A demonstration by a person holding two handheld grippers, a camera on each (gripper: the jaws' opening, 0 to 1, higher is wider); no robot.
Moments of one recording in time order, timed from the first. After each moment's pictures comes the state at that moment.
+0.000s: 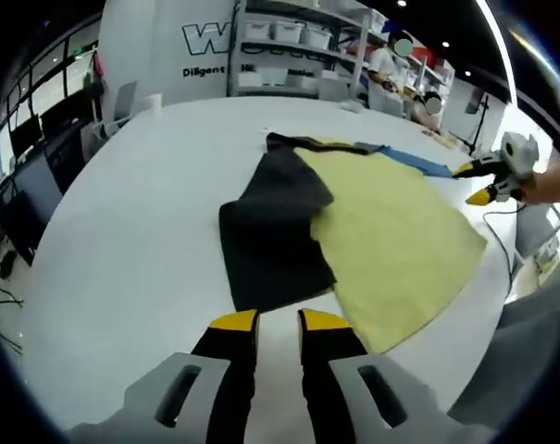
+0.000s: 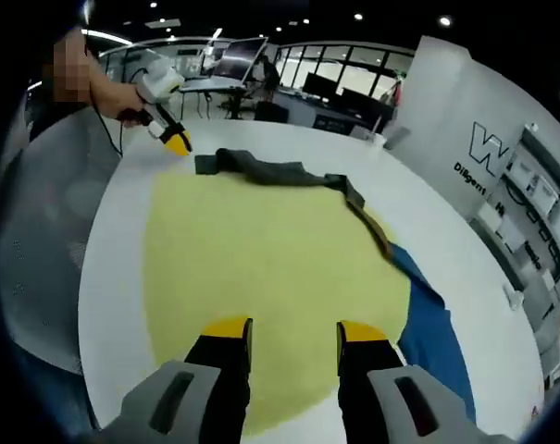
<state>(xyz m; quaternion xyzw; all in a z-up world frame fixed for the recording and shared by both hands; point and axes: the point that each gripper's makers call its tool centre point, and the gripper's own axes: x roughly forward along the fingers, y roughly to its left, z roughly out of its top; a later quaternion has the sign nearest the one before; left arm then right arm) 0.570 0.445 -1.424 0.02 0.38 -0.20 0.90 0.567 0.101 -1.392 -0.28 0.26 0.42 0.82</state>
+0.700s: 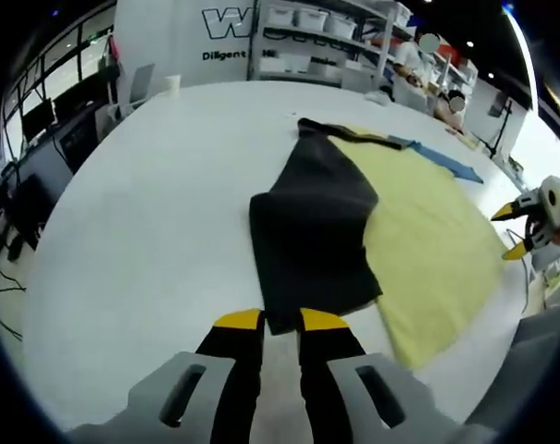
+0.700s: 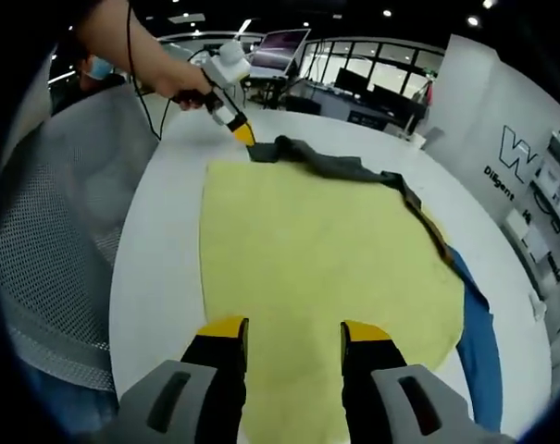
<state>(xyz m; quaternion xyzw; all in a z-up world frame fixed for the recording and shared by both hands) 0.594 0.454 -1.441 0.02 0.41 -0.16 0.90 0.524 0.128 -1.420 -0.30 0.28 0.46 0.79</state>
